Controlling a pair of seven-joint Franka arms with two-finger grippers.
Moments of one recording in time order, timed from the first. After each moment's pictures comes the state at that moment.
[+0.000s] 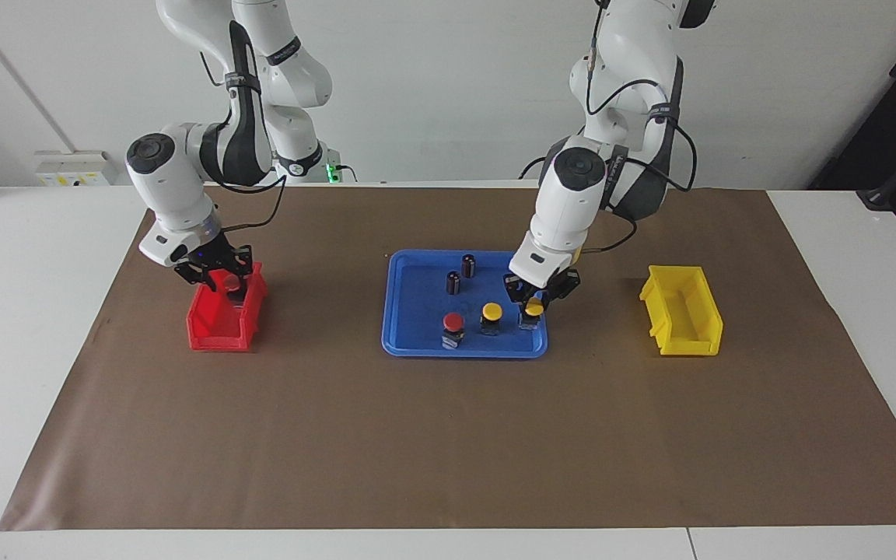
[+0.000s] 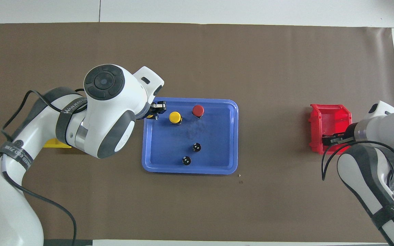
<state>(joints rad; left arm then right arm) -0.47 0.19 -0.05 -1.81 0.00 2.01 -0.51 -0.16 -0.08 0.05 -2.39 -0.02 2.32 -0.32</state>
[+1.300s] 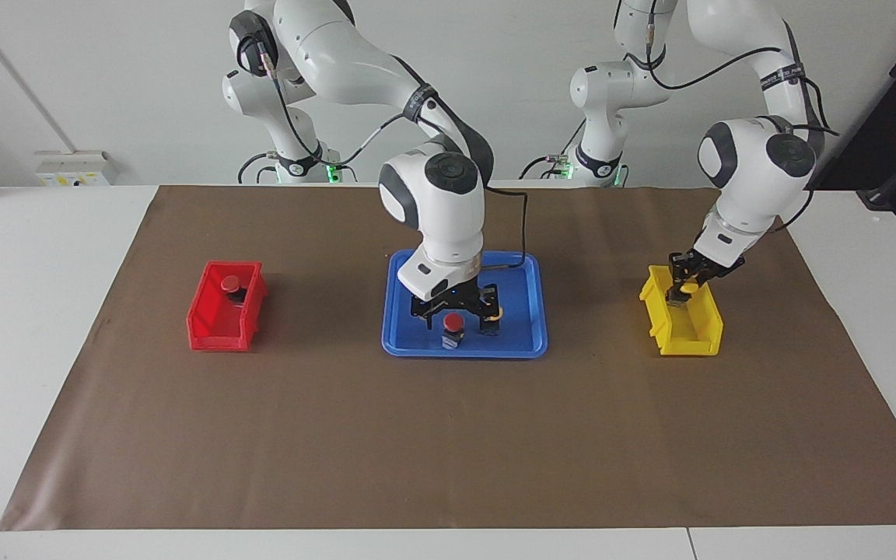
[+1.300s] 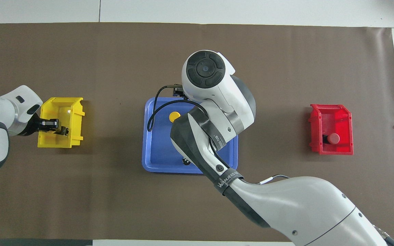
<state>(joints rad) 0.03 -0.04 -0.04 -2.24 0.01 2.18 0.03 0.52 0.55 0.07 -1.44 -0.07 2.09 0.68</state>
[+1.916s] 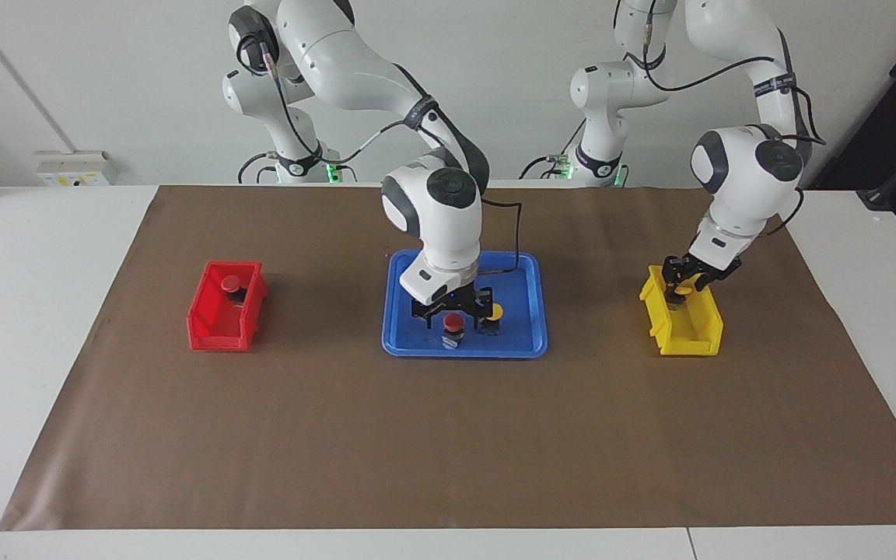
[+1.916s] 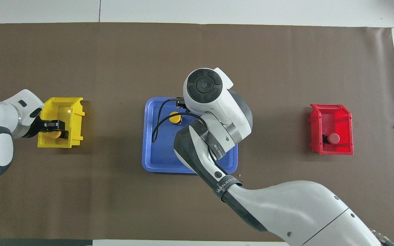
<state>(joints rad) 0.03 -0.04 -0.05 -2.23 0.01 2.20 0.01 0.53 0.51 0.07 -1.57 -0.07 2.14 0.68</state>
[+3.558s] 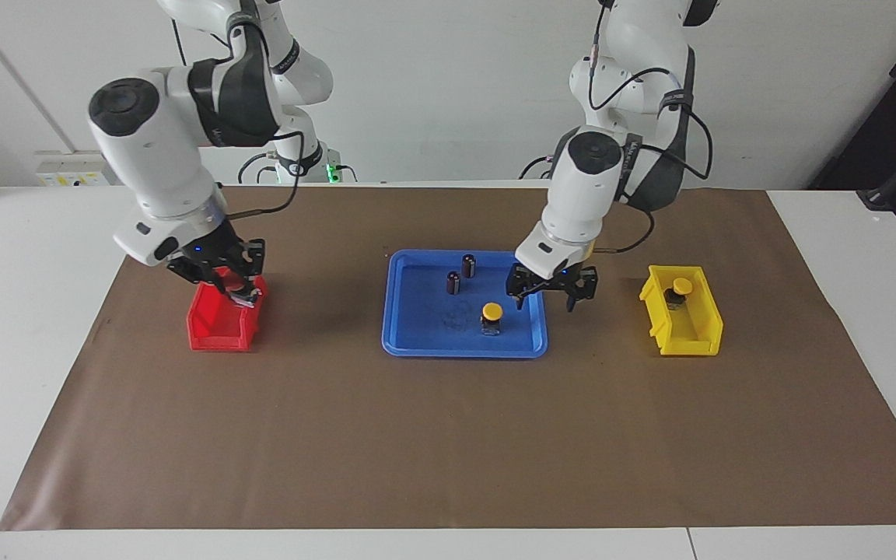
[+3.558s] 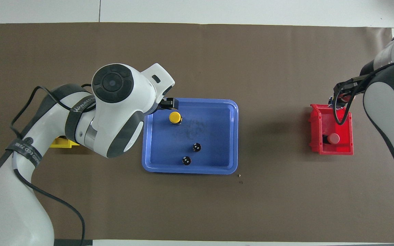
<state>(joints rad) -0.54 0.27 -0.07 -1.78 0.03 2.15 -0.47 -0.11 0.12 0.05 -1.73 -0.02 1.82 -0.26</state>
